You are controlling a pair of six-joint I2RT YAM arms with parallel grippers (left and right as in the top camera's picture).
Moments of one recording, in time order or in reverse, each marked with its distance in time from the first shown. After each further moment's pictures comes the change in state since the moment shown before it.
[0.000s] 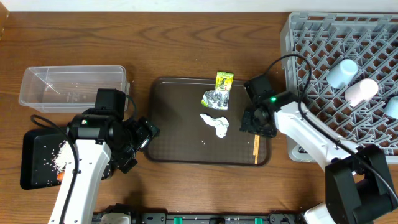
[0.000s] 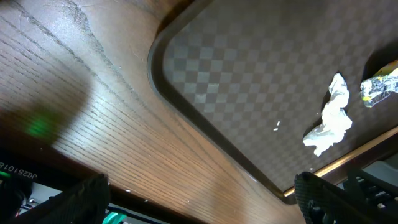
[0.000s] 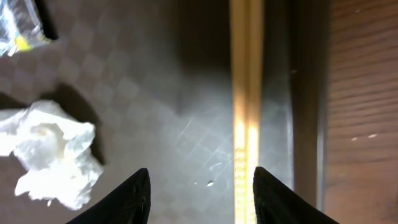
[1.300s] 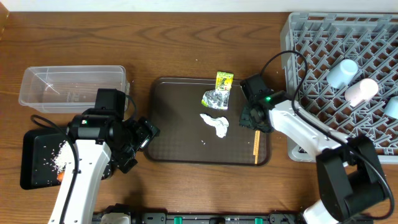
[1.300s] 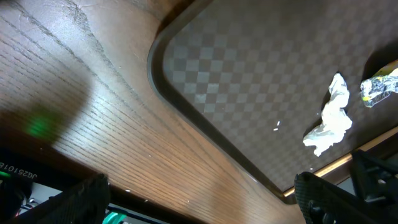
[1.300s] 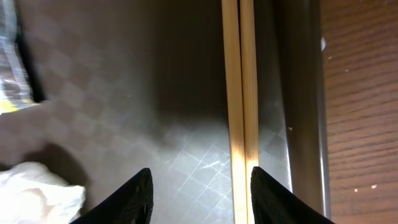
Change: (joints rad) left arm 0.000 0.000 0.000 0.000 0.000 0.000; right arm 0.006 0.073 -0.001 0.114 0.112 0.027
